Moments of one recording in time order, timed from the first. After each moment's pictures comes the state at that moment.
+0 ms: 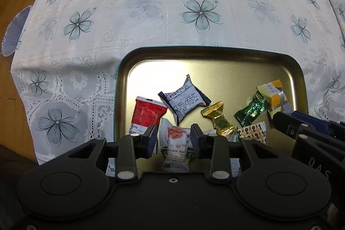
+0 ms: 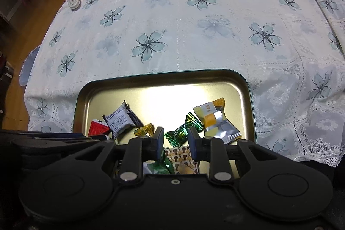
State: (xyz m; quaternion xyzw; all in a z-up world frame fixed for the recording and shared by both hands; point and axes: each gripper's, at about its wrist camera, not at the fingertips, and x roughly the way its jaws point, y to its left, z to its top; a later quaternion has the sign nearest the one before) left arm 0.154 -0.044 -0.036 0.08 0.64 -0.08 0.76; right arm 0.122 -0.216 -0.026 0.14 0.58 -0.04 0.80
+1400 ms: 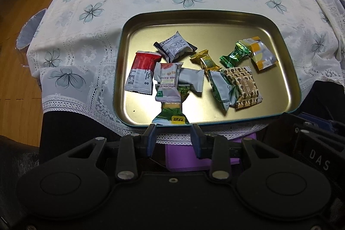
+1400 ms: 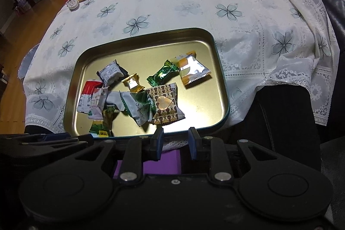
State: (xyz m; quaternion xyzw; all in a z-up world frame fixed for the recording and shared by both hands) left arm 0.037 -0.032 -0.025 0.10 0.58 -0.09 0.80; right arm -0.010 -0.206 -0.021 0.14 0.54 -0.08 0.83
